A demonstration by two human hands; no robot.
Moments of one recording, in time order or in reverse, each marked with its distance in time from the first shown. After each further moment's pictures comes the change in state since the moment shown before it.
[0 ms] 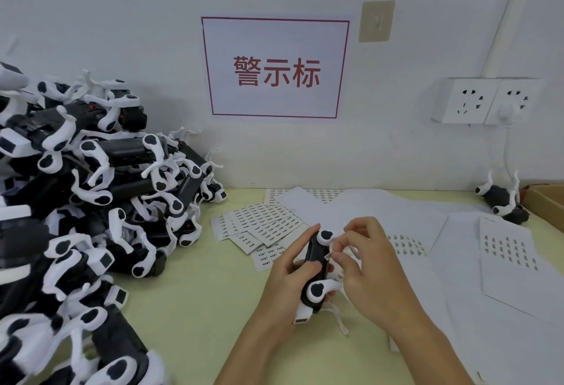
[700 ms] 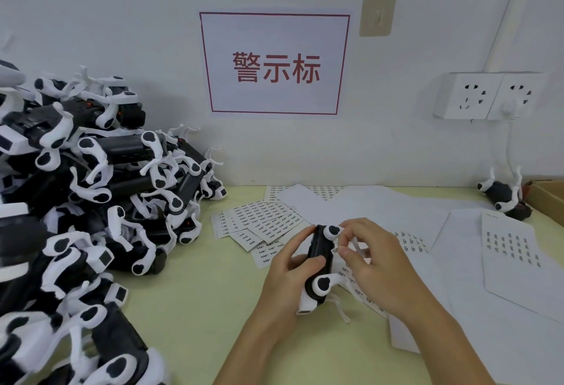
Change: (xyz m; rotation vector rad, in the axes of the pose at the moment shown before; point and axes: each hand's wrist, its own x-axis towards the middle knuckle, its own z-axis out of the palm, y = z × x) left_hand -0.002 0.003 0.002 0.065 0.070 -0.004; right_hand 0.009 0.004 -0.013 0.125 -0.098 0.016
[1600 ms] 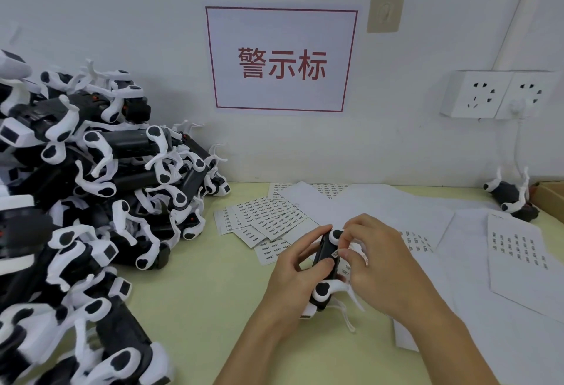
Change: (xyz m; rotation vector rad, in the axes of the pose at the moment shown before) left_hand -0.004 0.002 0.003 0.096 0.005 0.070; right_hand -0.002 -0.013 0.000 -0.278 -0.026 -0.036
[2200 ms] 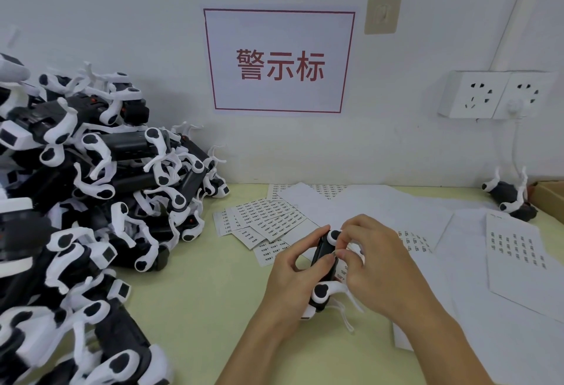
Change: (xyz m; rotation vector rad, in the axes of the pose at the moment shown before) left_hand 0.002 -0.001 0.004 -0.016 0.044 0.022; right_hand 0.000 -0.002 0.003 -0.001 0.031 0.018
